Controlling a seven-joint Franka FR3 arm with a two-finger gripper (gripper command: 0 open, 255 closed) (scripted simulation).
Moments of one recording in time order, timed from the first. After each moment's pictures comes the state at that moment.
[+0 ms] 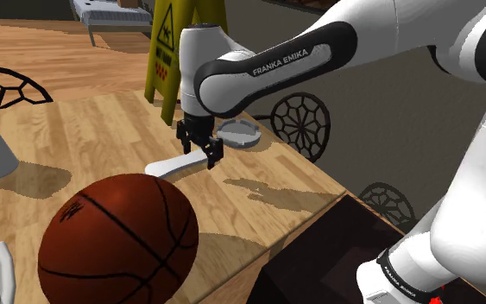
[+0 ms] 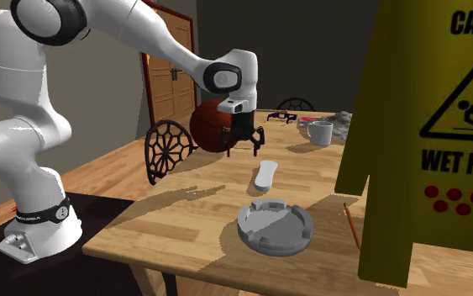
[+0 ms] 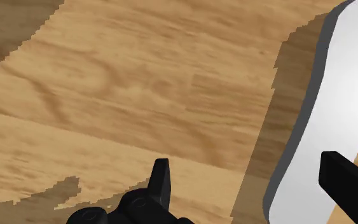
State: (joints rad) arm 0.03 0.28 0.50 -1.89 -0.13 2.13 1.88
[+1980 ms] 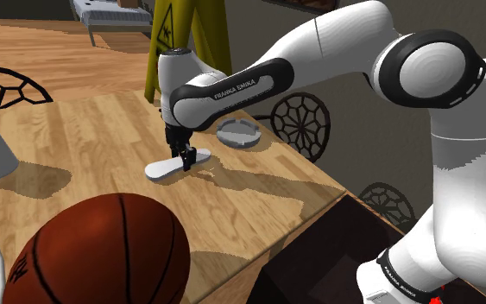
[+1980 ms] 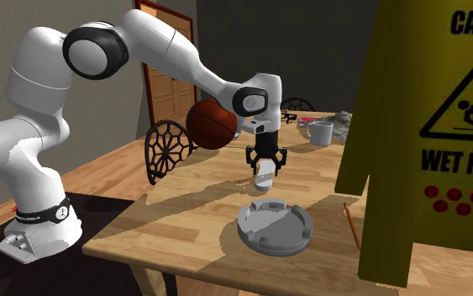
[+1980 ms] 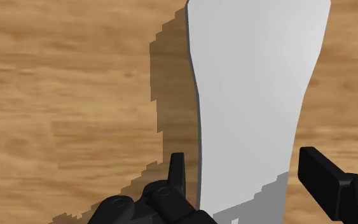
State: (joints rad) arm 0.13 0.59 0.40 -1.60 -0.26 2.16 2.14
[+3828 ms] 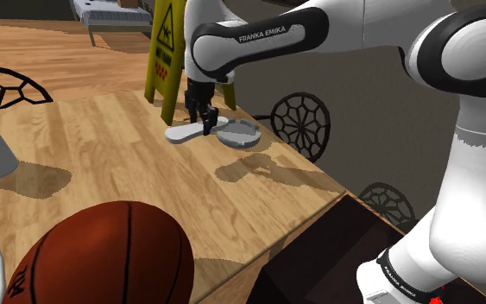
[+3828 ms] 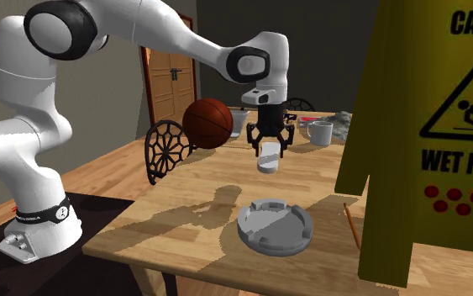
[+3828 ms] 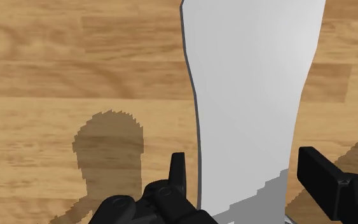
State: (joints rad) arm 0.01 0.43 0.41 -1.57 -0.18 1.98 1.98
